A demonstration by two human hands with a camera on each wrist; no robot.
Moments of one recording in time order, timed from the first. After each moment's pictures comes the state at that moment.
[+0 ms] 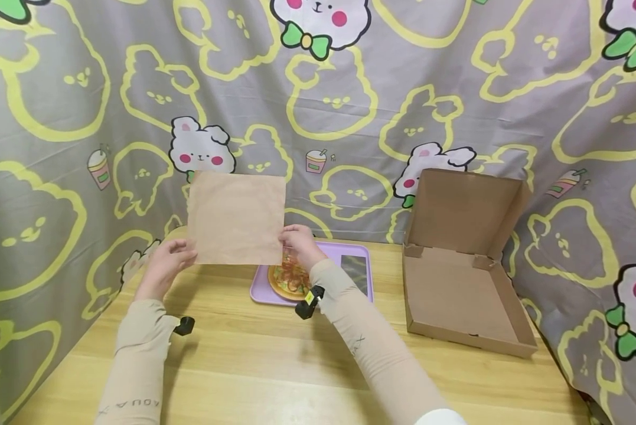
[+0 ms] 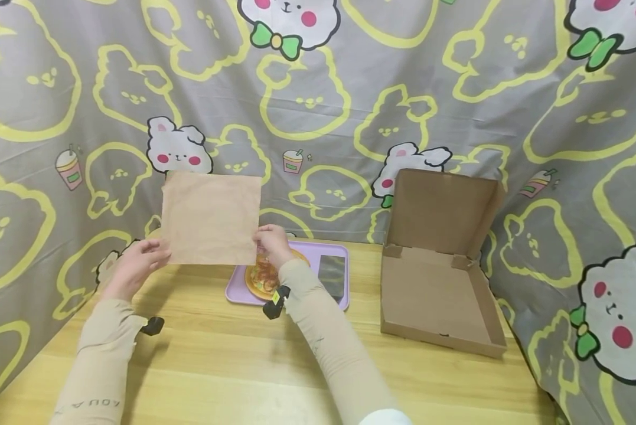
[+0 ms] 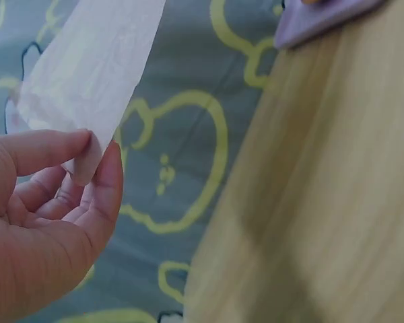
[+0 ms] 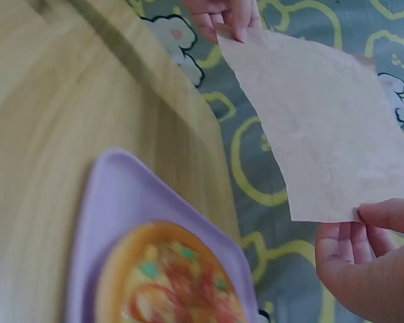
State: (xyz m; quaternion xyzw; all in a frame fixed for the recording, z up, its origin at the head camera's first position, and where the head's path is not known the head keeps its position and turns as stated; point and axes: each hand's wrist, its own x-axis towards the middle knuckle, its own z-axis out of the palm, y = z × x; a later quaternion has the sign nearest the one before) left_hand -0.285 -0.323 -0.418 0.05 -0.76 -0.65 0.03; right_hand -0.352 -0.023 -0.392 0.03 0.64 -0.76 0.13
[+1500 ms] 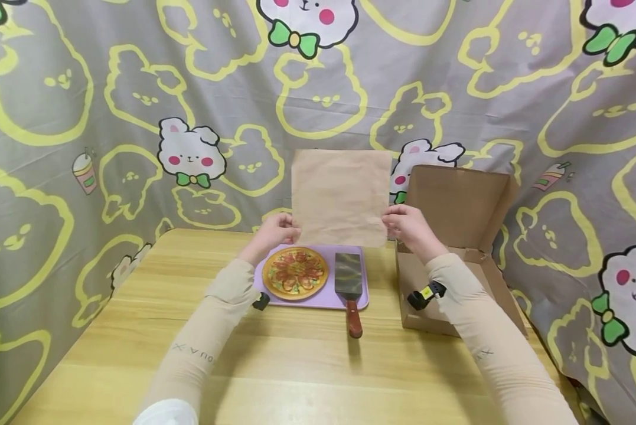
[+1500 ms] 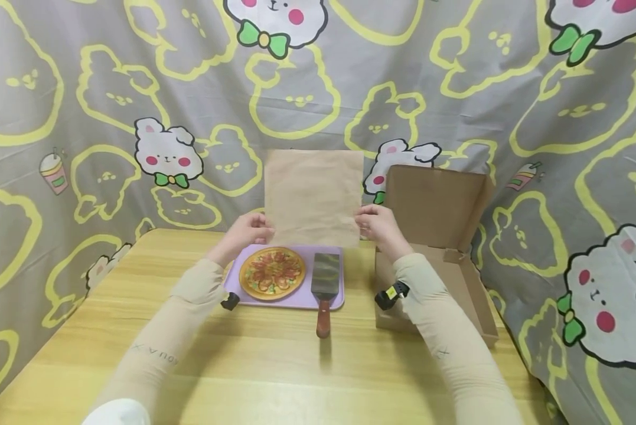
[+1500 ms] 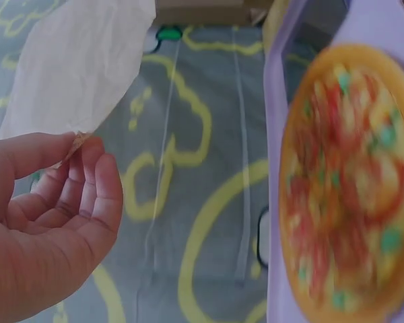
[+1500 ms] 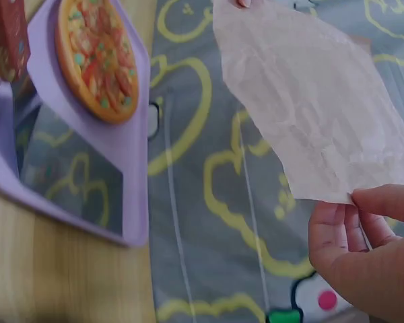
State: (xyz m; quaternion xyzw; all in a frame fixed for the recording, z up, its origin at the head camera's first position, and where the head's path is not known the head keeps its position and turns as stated) left_hand -0.347 -0.107 -0.370 -0.12 -0.80 -0.59 -0.04; right_hand -0.336 0.220 -0.337 0.00 0.74 -0.68 0.03
